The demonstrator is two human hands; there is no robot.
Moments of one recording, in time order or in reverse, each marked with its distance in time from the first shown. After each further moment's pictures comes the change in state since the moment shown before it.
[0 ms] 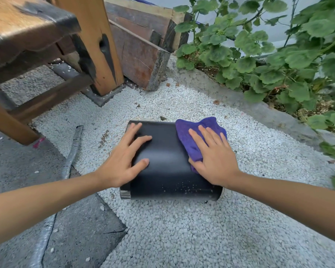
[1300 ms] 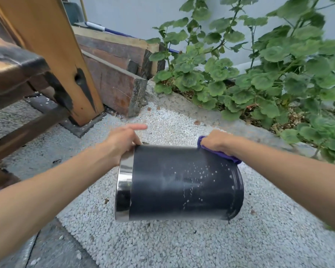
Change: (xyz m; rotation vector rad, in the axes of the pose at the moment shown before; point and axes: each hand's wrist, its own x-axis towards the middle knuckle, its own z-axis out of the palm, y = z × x) left_hand 0.154 0.067 -0.039 -0.846 0.067 -0.800; right_hand 0.107 0.101 -0.053 0.389 -0.345 0.623
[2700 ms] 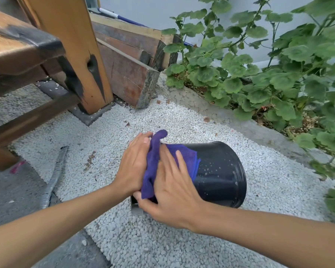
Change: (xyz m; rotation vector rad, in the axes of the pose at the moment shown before) left_hand -0.049 -0.073 0.004 0.324 0.120 0.623; right_hand -0.166 -0.067 0.120 -0.166 0.385 -0.923
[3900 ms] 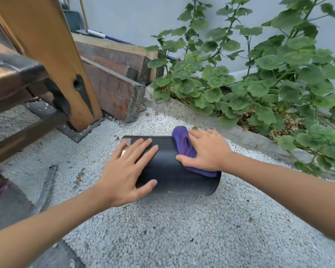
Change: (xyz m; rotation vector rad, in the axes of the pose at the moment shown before) left_hand 0.018 -0.013 -0.007 0.927 -0.253 0.579; right_hand 0.041 0.165 -0.056 -0.378 -0.020 0.083
